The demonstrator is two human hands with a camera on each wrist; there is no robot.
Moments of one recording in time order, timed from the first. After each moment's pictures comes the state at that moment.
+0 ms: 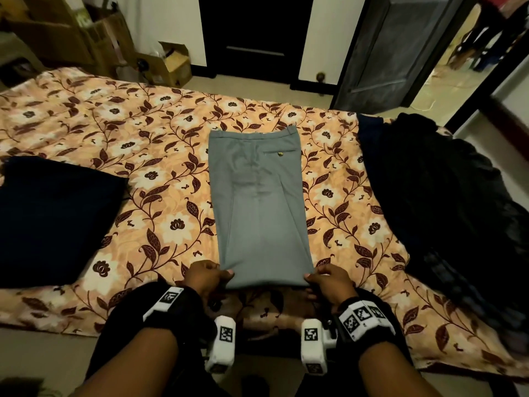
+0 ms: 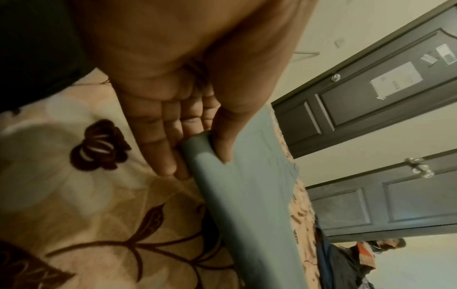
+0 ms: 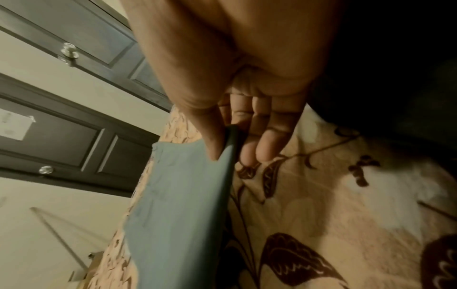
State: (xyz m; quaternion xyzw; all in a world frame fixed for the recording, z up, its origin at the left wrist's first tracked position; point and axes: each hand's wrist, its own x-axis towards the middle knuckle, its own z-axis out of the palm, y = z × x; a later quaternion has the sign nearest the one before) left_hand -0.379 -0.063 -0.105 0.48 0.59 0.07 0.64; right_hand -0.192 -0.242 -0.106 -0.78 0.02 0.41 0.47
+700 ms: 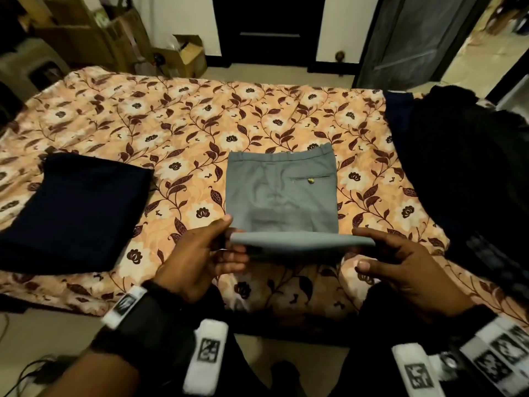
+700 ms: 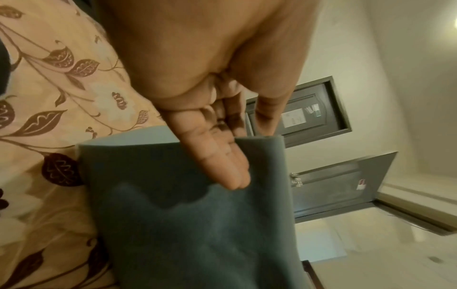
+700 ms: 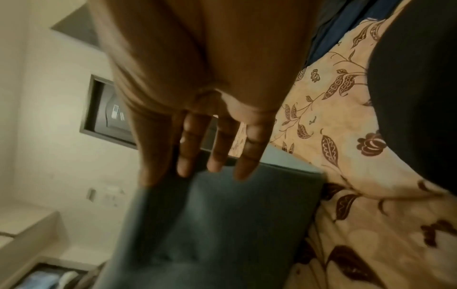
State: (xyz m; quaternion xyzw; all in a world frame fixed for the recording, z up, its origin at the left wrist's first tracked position) left_hand -0.420 -0.072 0.014 0.44 0.46 0.14 0.76; right_hand -0.211 -0.291 0.008 -0.67 -0.21 0.42 0.58
